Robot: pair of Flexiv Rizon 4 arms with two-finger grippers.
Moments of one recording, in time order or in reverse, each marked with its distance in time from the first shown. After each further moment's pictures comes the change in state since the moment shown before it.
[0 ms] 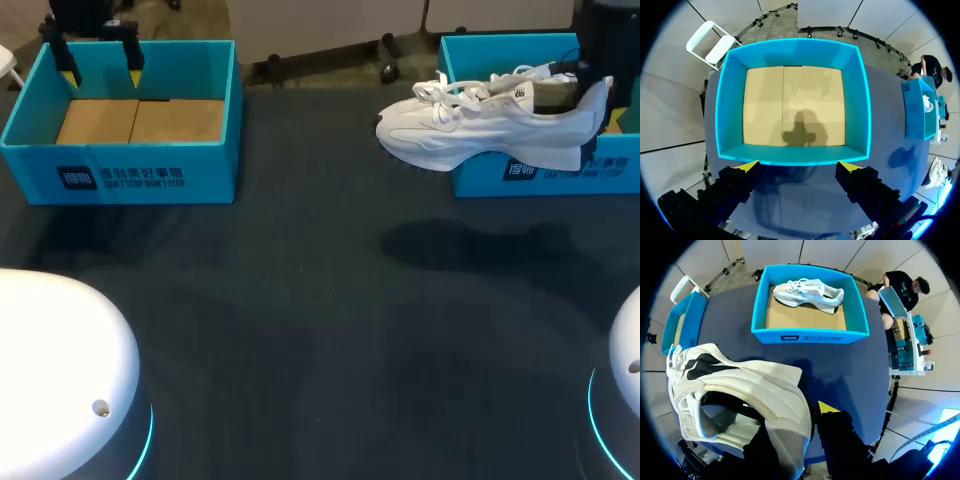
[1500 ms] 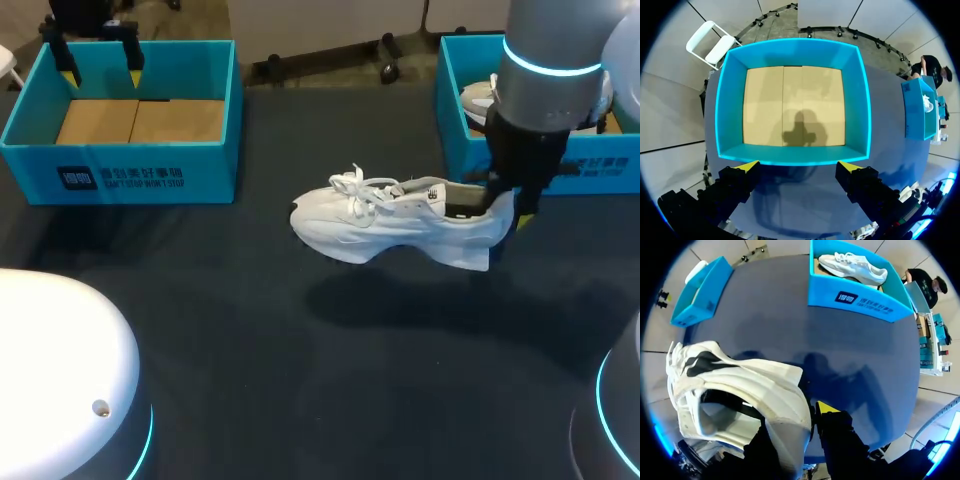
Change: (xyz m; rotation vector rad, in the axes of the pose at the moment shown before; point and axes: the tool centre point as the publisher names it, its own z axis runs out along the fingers) left arm 0.000 0.000 0.000 0.000 0.000 0.000; right arm 0.132 -0.107 0.067 0.059 0.136 -0.097
